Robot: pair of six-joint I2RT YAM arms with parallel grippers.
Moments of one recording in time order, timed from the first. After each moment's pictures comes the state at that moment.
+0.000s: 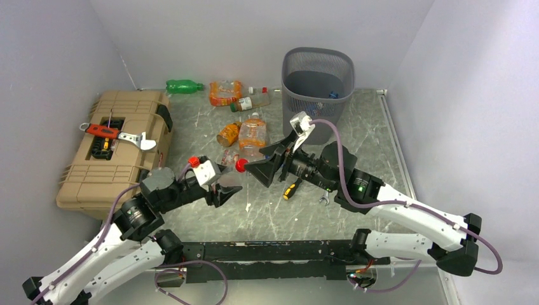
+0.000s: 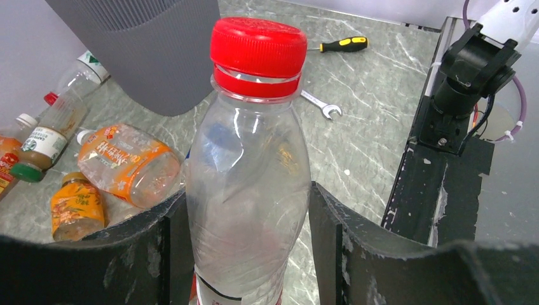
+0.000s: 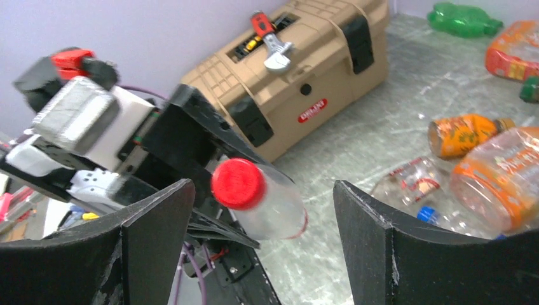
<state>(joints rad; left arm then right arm) -0.81 0.54 0.73 -0.30 0.26 0.11 1.08 1.00 1.03 -0.02 0.03 0.43</state>
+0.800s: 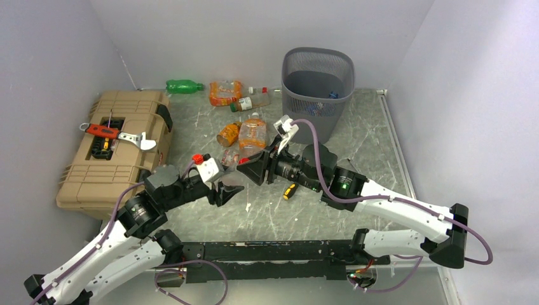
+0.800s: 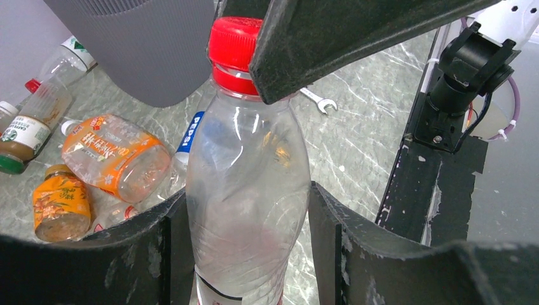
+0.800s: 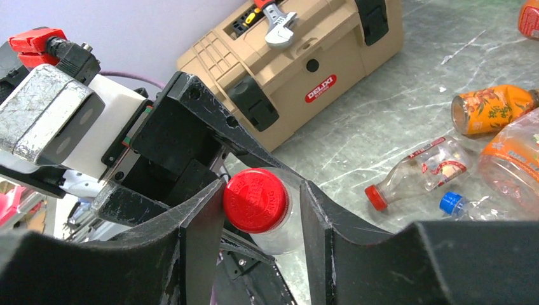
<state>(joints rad) -0.80 0.58 0.72 -0.29 0.29 0.08 1.11 1.10 1.04 0.03 0.02 0.48</state>
